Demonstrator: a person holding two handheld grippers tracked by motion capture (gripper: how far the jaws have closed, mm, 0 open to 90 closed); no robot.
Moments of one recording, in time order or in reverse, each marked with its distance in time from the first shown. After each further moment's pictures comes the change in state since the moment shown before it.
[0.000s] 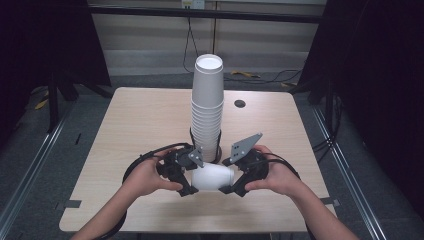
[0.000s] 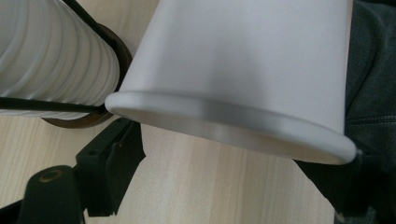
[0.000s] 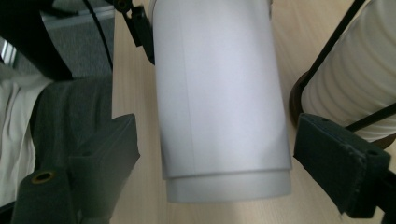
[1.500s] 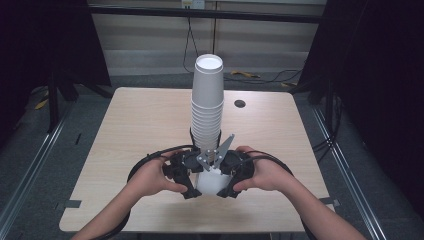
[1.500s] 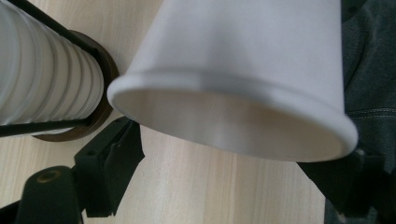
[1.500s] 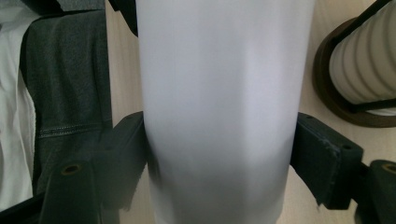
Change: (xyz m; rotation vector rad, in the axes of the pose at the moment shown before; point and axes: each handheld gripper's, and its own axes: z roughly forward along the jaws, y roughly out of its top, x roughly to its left) left arm -0.008 0.011 0.006 -0.020 -0.028 -0.014; right arm 0.004 0.026 0.021 0.310 0.034 -0.027
